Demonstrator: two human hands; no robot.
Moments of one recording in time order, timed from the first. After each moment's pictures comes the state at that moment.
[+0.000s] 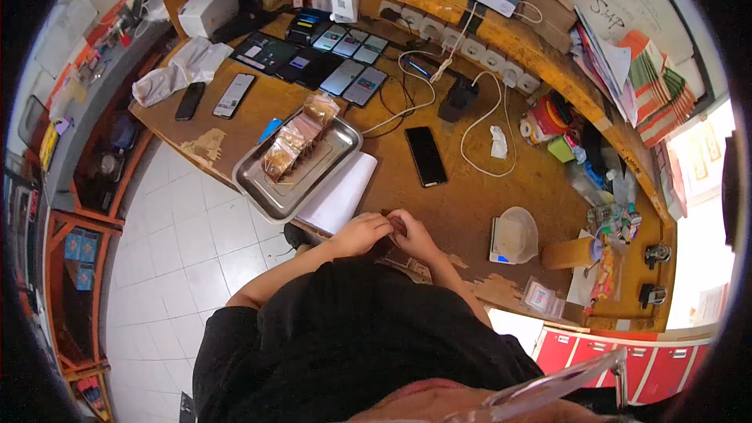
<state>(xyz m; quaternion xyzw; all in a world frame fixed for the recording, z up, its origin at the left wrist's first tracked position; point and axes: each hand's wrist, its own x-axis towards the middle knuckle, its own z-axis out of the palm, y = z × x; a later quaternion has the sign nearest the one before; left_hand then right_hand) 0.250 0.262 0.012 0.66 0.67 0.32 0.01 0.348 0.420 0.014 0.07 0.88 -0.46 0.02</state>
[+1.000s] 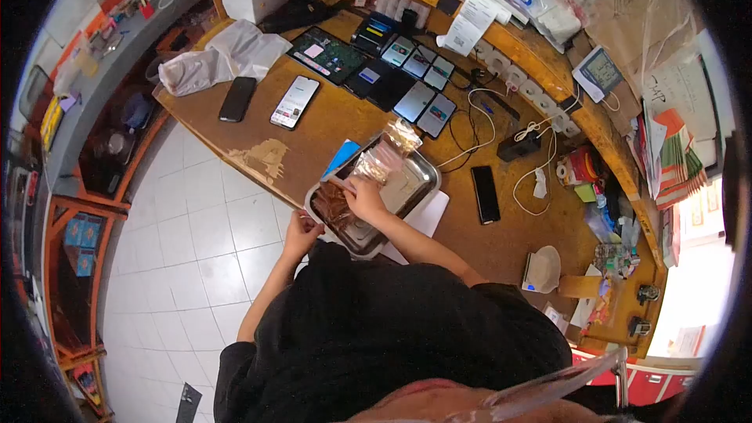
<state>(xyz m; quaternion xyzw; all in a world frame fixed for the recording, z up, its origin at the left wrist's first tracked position) 0.118 0.034 -0.045 0.01 0.71 0.67 0.21 0.094 0.235 -0.007 -0.02 0.91 -0.40 -0.08</state>
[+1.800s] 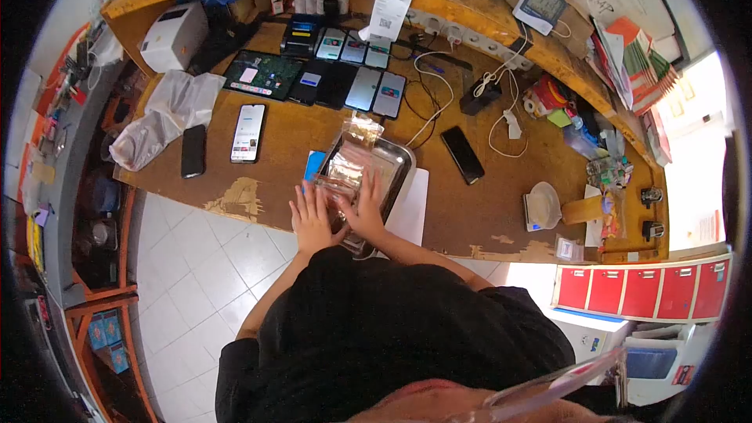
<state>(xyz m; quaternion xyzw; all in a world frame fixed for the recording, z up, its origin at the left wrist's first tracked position) 0.083 0.098 0.012 0.36 0.90 0.23 0.00 0.134 0.223 -0.005 0.18 0.87 -0.37 -0.27</state>
